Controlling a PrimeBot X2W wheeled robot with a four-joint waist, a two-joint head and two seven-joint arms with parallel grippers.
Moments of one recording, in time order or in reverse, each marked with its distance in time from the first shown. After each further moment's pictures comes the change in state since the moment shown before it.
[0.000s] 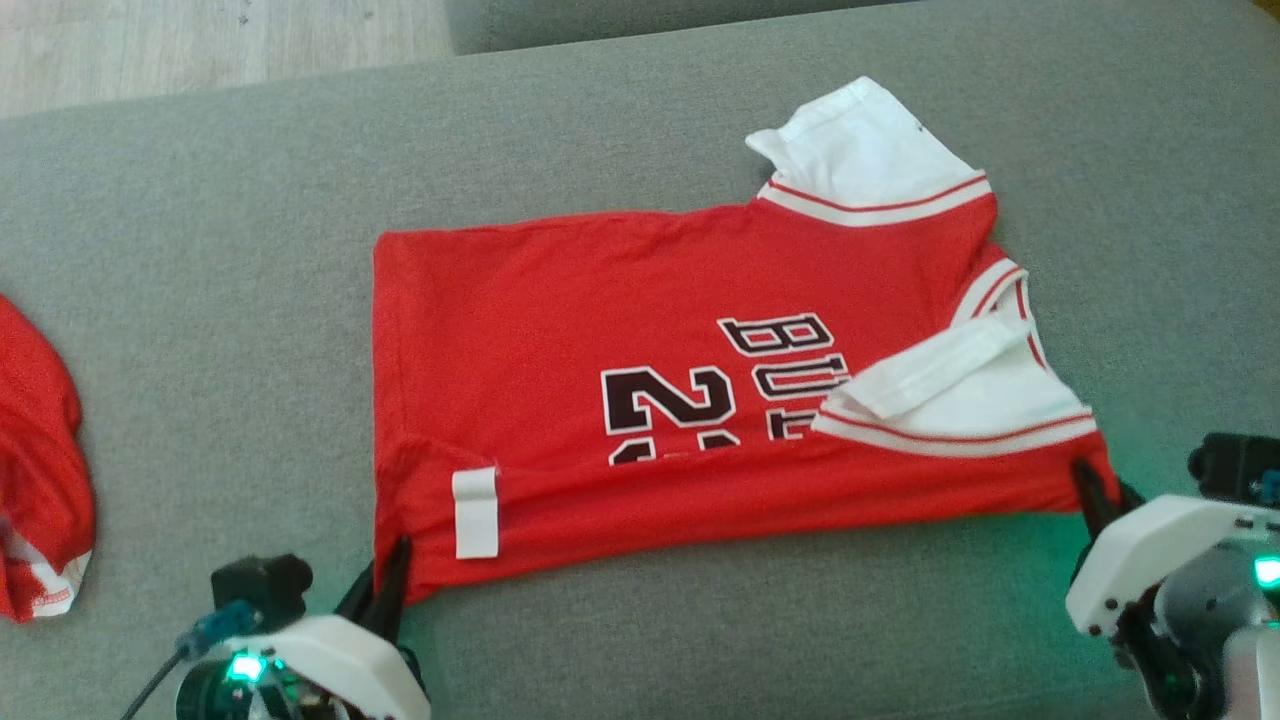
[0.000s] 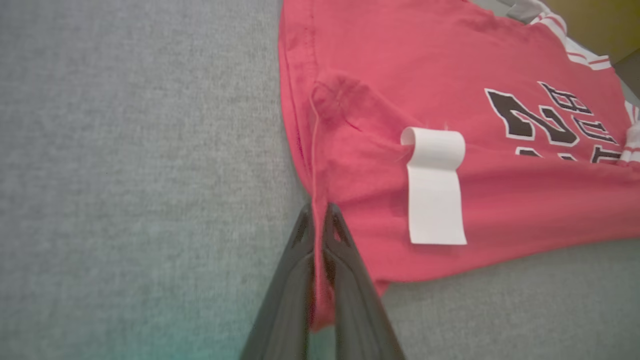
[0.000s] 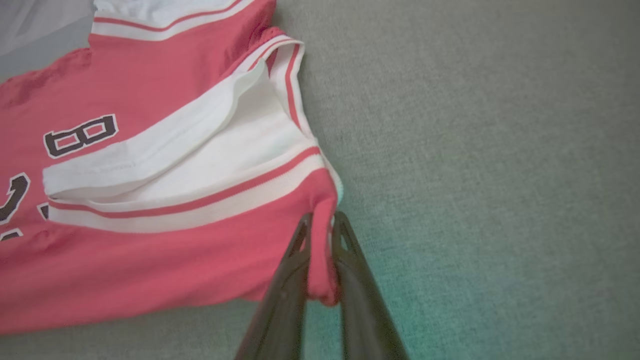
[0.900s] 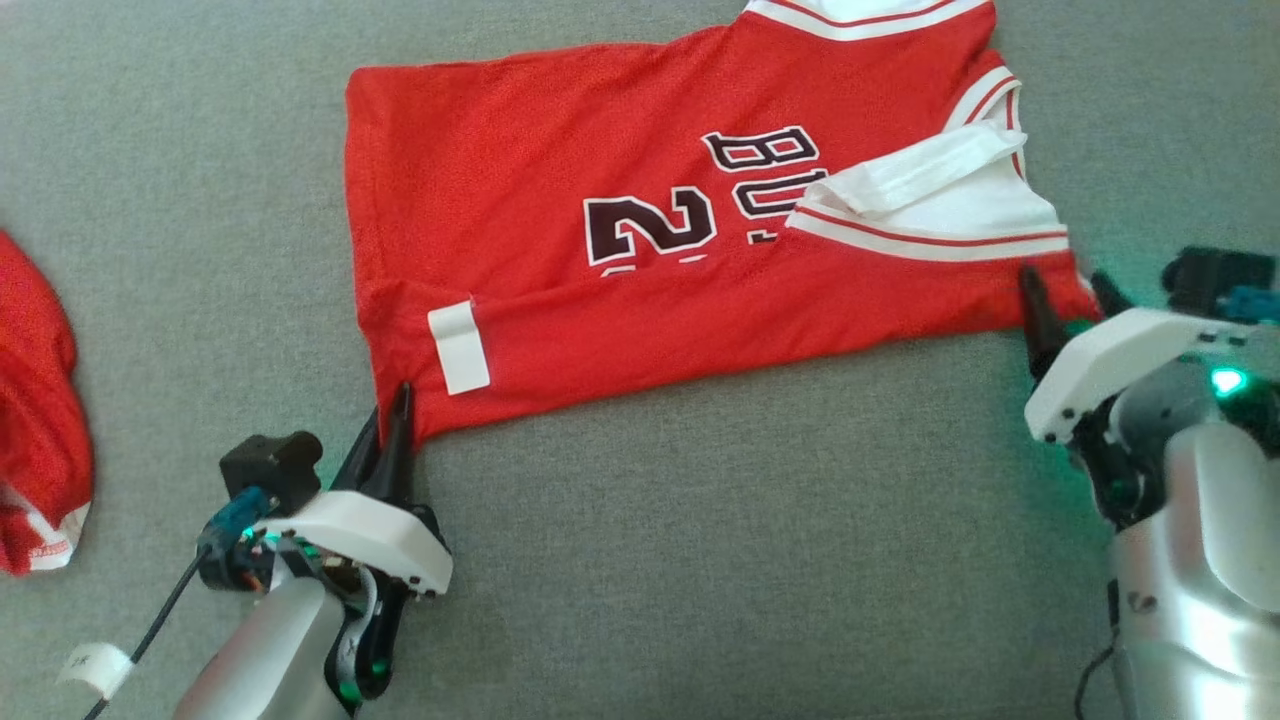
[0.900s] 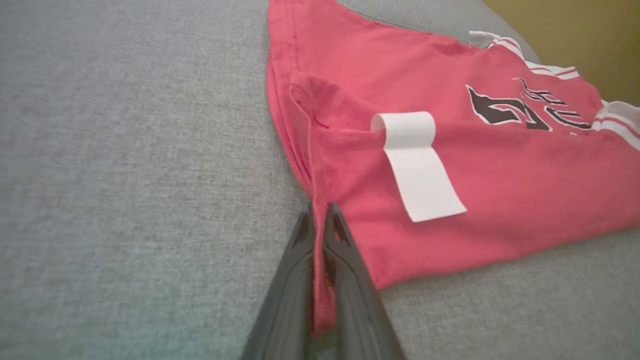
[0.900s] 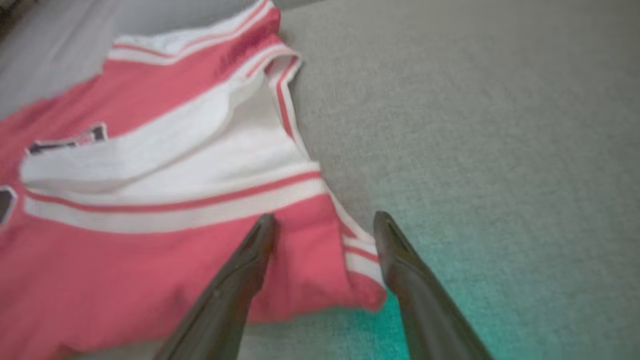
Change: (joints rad) left arm -0.260 -0.128 0.003 0.267 0.089 -0.091 -0.198; right arm -0.409 -0.009 0.027 0.366 -0.039 -0.001 -0.200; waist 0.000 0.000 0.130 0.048
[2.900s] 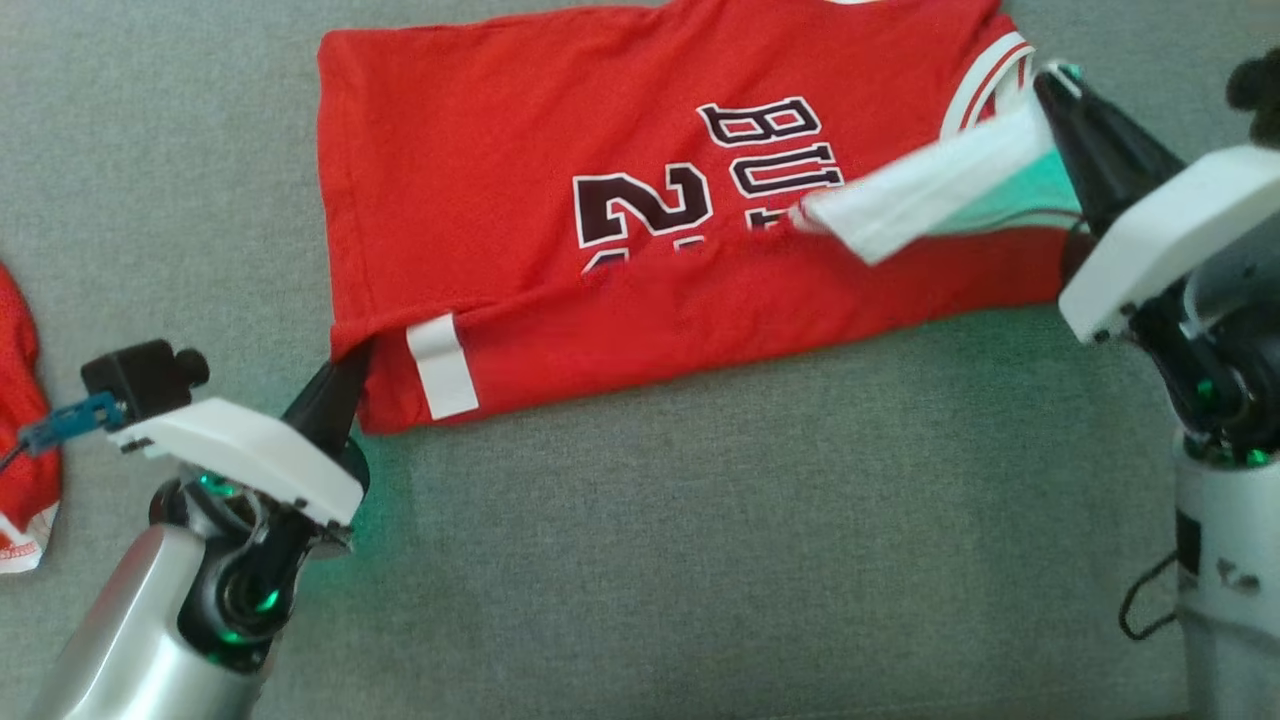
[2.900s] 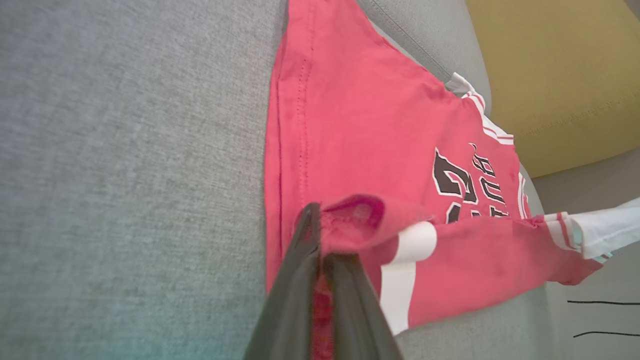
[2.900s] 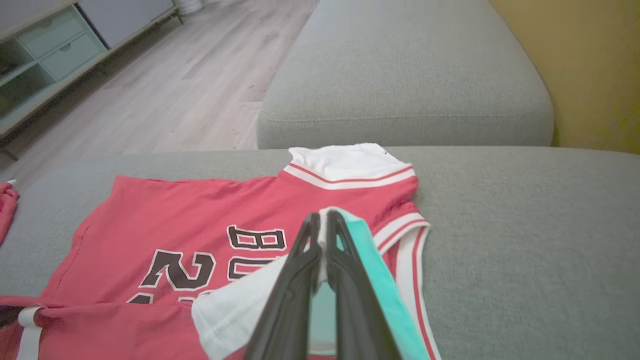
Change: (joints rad) left arm 0.053 0.131 0.175 -0.393 -0.402 -0.011 0.414; right arm -0.027 -0.104 0.188 -0.588 0.196 0.000 0.386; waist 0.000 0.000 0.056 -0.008
